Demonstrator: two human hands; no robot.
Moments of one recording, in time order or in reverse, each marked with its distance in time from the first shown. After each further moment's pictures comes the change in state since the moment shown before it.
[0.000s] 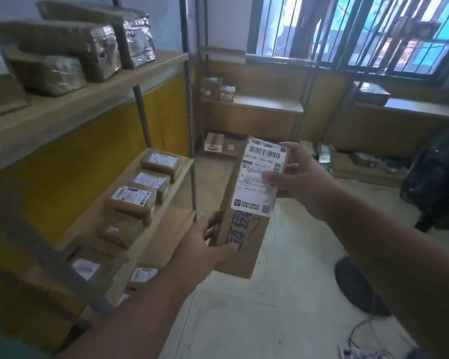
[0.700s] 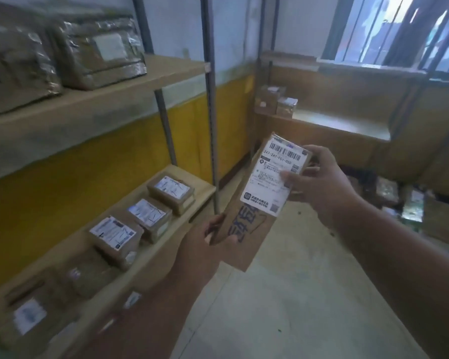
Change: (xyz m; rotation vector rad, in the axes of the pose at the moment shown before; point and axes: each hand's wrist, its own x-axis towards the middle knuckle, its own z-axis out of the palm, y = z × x) left_hand 0.305 0.021 0.073 -0.012 0.483 0.040; right_hand 0.345 0.013 -0.089 0.100 -0.141 -0.029
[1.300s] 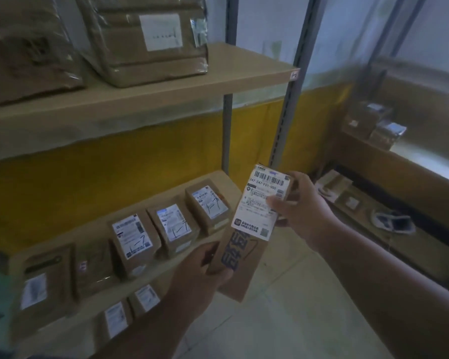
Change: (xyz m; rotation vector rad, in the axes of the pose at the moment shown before) left_hand 0.122 -0.038 -0.024 0.129 0.364 -0.227; right_hand 0.208 0.032 0.129 -0.286 -0.439 0.029
